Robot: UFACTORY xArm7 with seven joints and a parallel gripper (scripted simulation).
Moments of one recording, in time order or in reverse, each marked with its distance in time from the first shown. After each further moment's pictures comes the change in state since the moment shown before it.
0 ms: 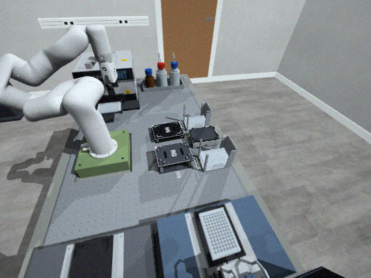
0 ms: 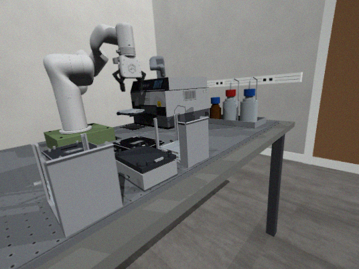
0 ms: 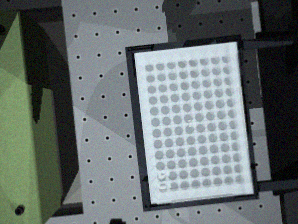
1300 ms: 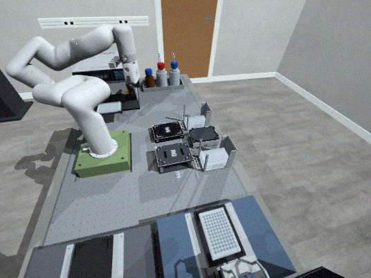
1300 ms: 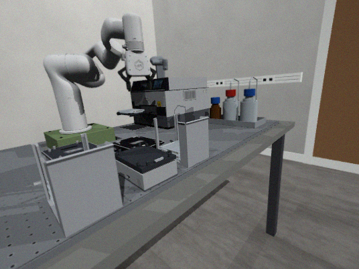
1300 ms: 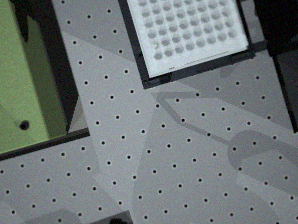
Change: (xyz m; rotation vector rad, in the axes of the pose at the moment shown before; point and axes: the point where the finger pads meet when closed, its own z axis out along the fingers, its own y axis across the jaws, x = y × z) arm -0.110 -0.015 0.000 0.000 0.000 0.174
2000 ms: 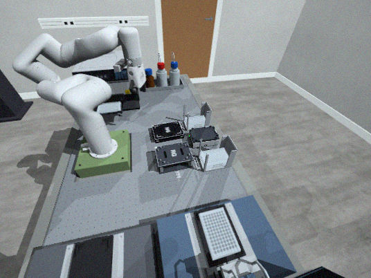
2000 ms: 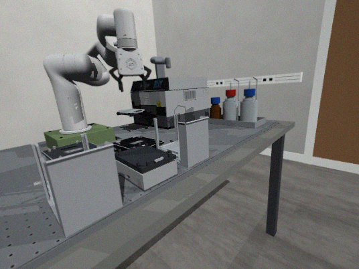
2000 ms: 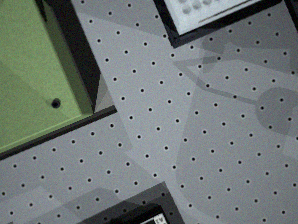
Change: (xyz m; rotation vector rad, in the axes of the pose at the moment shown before) arm -0.037 -0.040 0.000 0.001 0.000 0.120
